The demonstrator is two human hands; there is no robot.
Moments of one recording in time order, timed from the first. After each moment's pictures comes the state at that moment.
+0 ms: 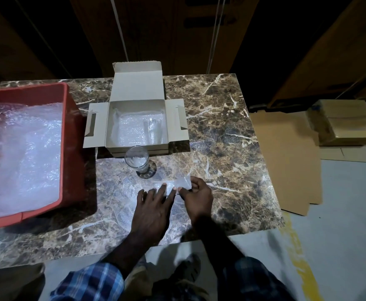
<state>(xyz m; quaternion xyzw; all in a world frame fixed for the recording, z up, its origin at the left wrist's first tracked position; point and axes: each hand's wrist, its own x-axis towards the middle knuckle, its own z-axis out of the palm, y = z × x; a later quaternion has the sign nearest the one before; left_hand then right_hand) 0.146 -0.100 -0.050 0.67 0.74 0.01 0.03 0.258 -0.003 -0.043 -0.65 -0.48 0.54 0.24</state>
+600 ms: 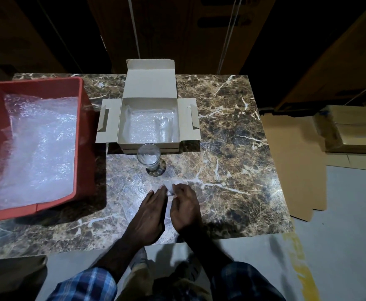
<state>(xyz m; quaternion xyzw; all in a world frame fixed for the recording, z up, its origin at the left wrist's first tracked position) 0.117 -0.124 -0.059 0.65 0.71 0.19 0.19 0.234 -0.048 -0.056 -0.47 -0.79 0.33 0.23</state>
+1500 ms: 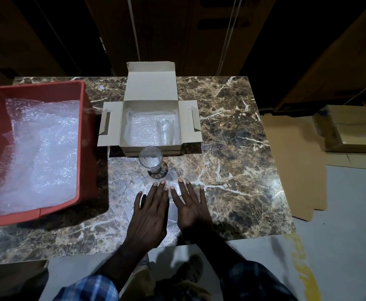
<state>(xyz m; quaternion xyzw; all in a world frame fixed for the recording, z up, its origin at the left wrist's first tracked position) 0.121 -0.129 -0.048 0.64 0.76 0.03 0.08 0.255 -0.037 -0.080 -0.38 -0.91 0.17 0.06</state>
